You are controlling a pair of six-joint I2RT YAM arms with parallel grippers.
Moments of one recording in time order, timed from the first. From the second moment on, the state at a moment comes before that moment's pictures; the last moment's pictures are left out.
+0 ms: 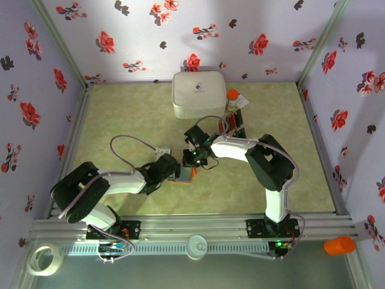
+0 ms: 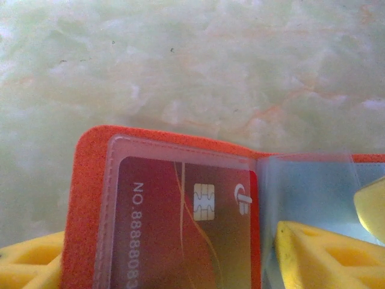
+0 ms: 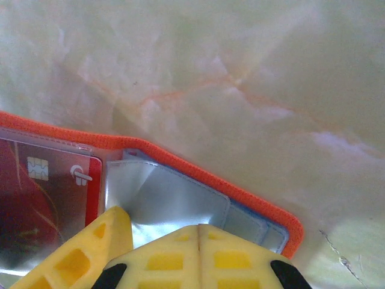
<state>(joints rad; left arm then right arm) -0.89 1.52 0.51 0.11 -0.37 -0.65 0.80 1.92 1.19 -0.42 -0.34 0.68</state>
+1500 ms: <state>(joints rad) -0.89 1.55 0.49 0.20 -0.38 -0.65 0.76 1.89 1.08 -0.24 -0.43 0.83</state>
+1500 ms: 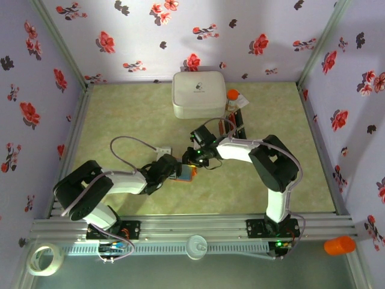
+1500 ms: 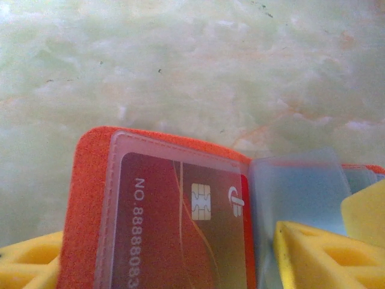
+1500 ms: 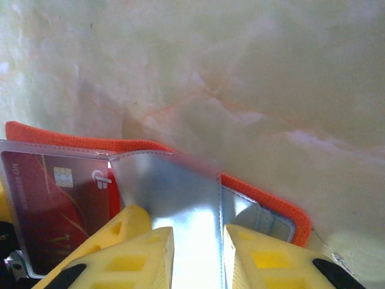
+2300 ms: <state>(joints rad) -0.87 1.47 0.49 0.13 -0.33 -0.67 0.71 1.89 0.99 -0.07 -0.62 1.00</state>
